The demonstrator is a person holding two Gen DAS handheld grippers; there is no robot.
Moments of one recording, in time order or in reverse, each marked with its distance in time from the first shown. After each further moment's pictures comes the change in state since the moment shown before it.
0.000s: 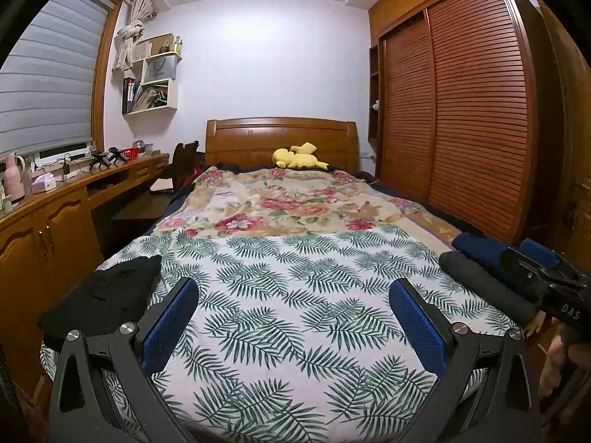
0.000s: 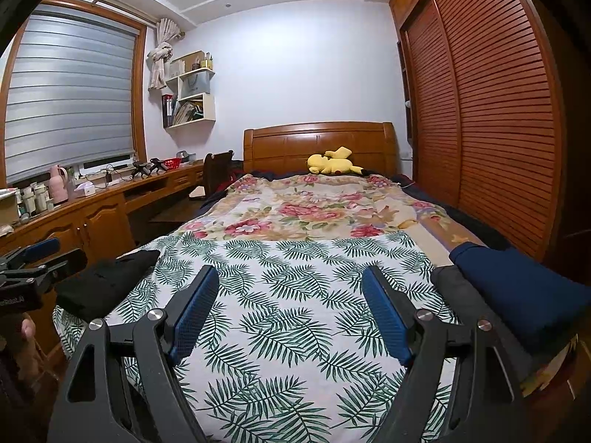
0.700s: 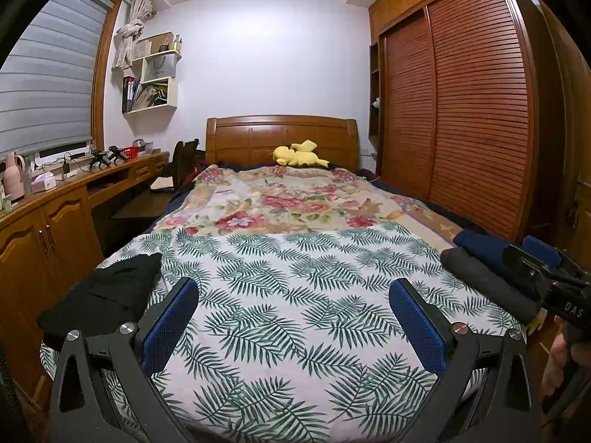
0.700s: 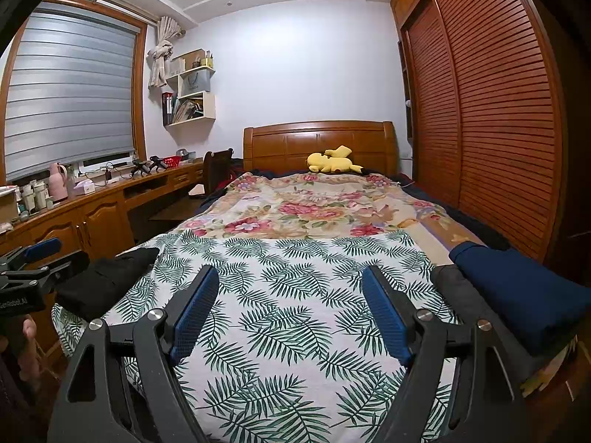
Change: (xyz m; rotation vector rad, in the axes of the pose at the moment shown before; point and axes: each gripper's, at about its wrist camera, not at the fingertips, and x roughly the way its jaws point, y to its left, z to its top) left arm 0.000 0.003 -0.004 0.001 0.005 0.000; right arm 0.000 0.001 -0.001 -0.002 0.002 -0.001
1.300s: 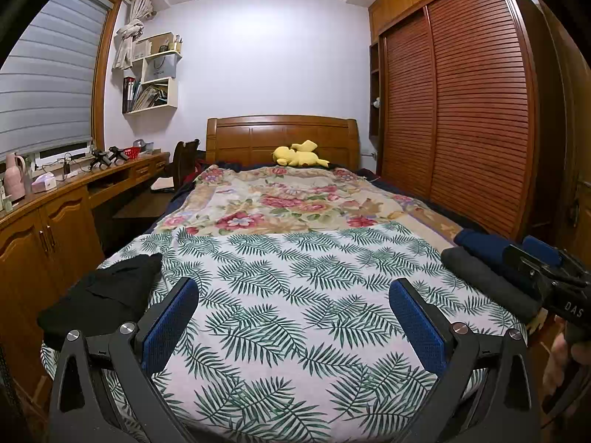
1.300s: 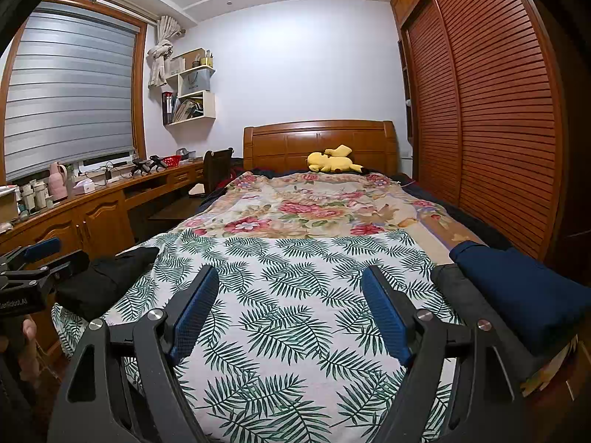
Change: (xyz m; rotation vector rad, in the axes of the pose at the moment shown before) left arm 0.000 0.001 0.000 0.001 0.001 0.001; right arm 0.000 0.000 0.001 0.000 0.001 -0.002
